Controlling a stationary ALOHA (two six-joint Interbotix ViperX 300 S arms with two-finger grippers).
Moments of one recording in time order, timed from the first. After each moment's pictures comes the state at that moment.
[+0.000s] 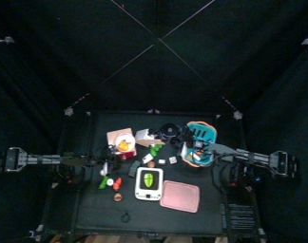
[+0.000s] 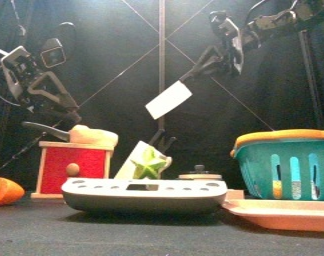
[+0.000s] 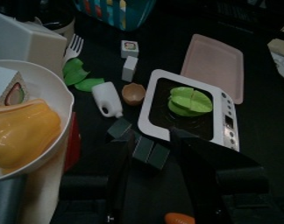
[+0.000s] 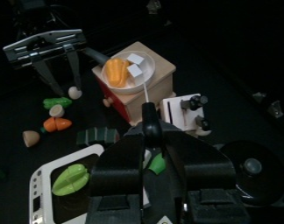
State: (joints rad) left arm 0.20 -0.64 1.24 0.58 -0.23 -0.71; right arm -0.30 -0.48 0.68 -0.15 0.13 0.29
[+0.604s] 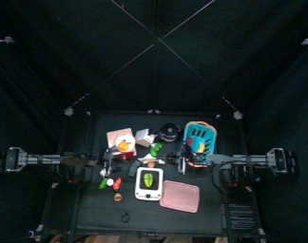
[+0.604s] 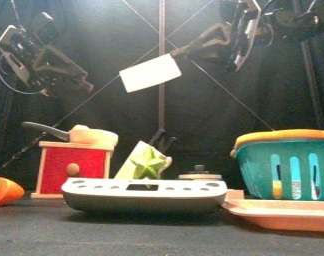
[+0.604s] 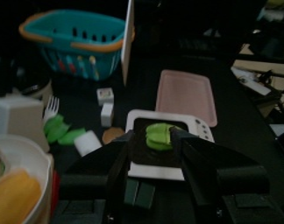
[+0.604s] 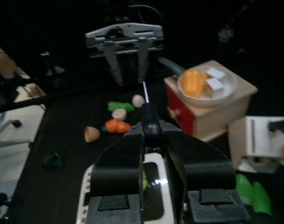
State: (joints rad) left arm 0.19 -0.61 1.22 0.54 -0.56 -0.46; right arm -0.10 -0.43 0.83 -0.15 -0.35 0.29
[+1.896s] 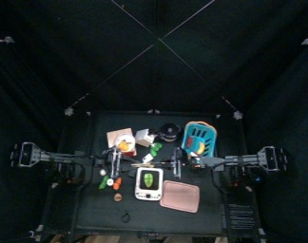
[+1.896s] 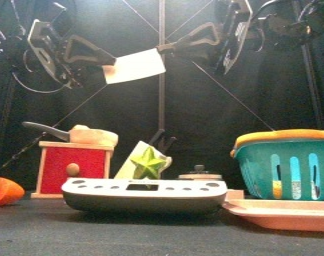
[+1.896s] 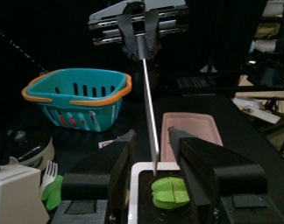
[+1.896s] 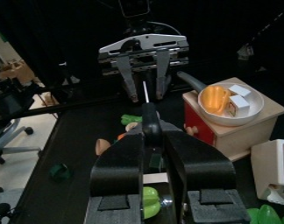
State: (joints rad) left arm 0.10 -0.41 1.12 0.26 -0.72 -0.16; right arm -0.08 -0.32 0.81 -0.17 -0.44 0.28
